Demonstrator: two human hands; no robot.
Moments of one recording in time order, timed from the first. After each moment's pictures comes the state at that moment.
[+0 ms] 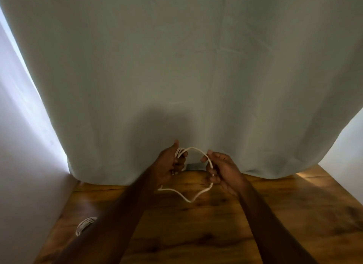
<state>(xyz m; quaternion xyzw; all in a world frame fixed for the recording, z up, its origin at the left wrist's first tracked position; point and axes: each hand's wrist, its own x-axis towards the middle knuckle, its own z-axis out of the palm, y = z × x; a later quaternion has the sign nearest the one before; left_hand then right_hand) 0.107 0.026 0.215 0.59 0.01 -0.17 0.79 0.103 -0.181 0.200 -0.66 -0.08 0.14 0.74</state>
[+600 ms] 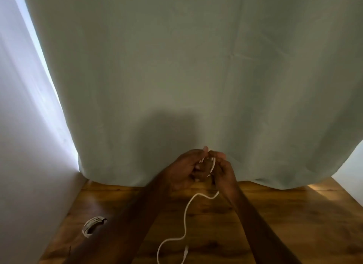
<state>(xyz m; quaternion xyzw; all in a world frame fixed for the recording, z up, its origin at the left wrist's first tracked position) 0.081 0.002 0.247 0.51 -0.18 -0.23 0.81 0.111 -0.147 0.183 -0.73 -0.14 -0.05 0.67</state>
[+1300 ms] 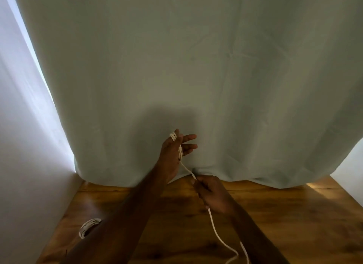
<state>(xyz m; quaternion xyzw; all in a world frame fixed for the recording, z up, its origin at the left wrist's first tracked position) 0.123 0.025 0.232 0.53 -0.04 0.07 0.84 0.075 -0.139 0.180 -0.82 -0.23 0.08 0.52</state>
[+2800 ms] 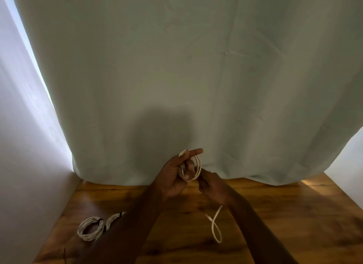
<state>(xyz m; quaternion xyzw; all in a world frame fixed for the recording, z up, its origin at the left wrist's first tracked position) 0.077 0.013 0.211 0.39 -0.07 -0.12 0.91 0.098 -0.152 0.179 -0.90 -0.26 0.08 0.34</state>
